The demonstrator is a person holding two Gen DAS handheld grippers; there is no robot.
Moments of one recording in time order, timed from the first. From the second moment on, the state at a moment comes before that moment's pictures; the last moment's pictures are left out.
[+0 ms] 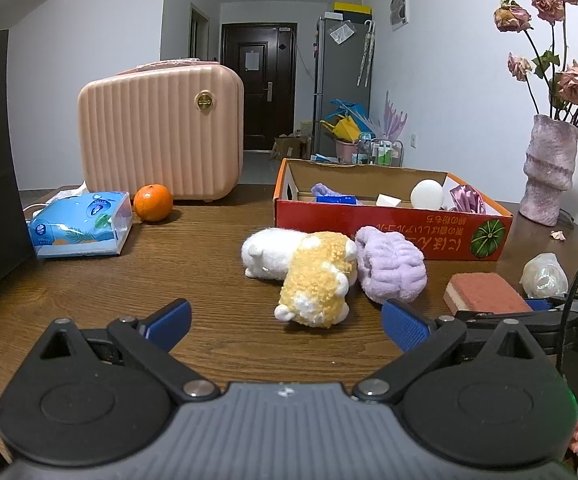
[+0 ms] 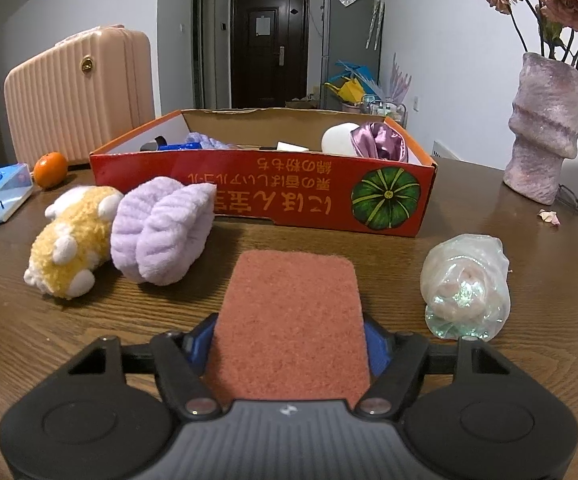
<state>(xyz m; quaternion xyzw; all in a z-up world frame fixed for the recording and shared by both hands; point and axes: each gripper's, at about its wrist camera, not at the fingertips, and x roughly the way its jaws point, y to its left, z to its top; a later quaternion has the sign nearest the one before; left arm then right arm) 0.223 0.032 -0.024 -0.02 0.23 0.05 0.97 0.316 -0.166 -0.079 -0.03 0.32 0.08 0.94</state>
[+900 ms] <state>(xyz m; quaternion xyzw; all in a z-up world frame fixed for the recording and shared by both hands) 0.250 0.031 -0.024 -0.01 0.24 0.06 0.97 0.316 -0.165 -0.067 -0.05 0.26 0.10 0.96</state>
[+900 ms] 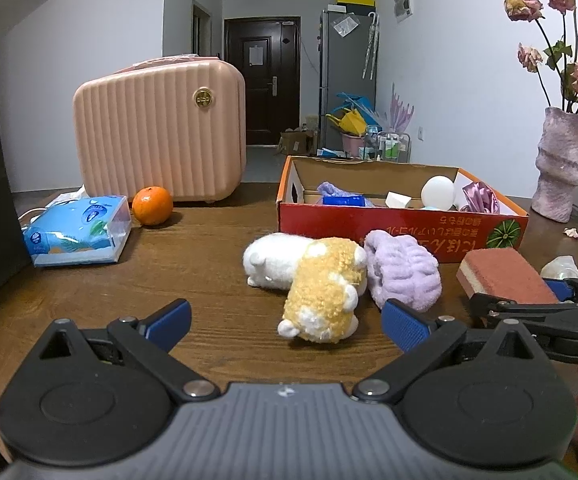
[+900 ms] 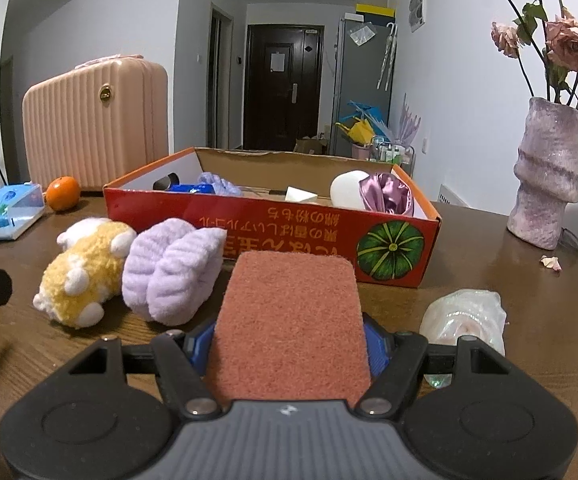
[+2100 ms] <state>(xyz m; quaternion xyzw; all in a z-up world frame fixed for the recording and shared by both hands) 0.344 0.017 -0.058 0.03 0.31 0.05 0.95 0.336 -0.176 -0.064 -0.04 0.24 0.09 0.97</state>
